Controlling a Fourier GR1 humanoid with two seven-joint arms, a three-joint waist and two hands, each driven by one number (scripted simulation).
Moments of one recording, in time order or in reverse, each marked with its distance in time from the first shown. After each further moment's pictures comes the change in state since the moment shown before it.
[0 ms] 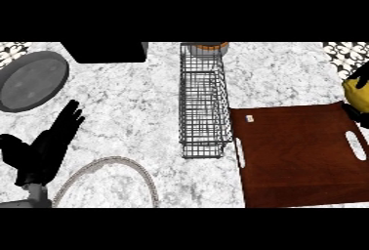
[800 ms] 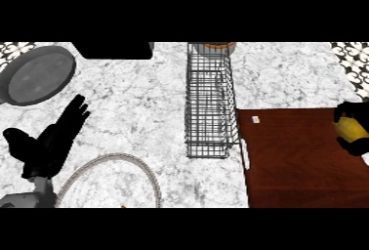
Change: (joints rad) left arm -0.044 0.003 -0.022 0.025 0.007 -0.002 -0.010; right arm -0.033 -0.019 0.232 0.539 0.501 -0.425 0.003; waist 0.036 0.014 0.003
